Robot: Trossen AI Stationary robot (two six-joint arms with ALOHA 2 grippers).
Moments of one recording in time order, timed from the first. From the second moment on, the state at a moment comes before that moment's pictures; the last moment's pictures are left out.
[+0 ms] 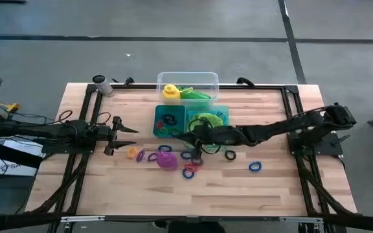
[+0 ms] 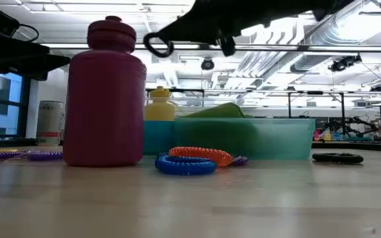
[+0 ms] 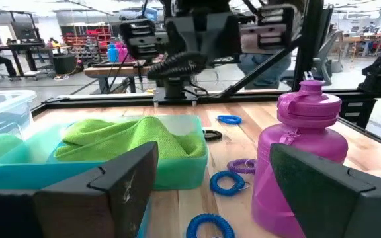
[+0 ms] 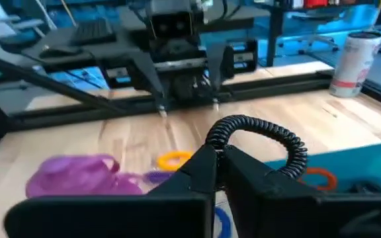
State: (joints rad) left arm -0.10 0.19 0.03 0.19 -0.02 0.03; right arm 0.16 1.65 1.05 0.35 0.28 0.21
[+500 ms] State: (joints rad) left arm -0.10 0.19 0.03 0.19 -0.02 0.03; right arm 0.03 1.69 1.05 0.43 0.23 0.18
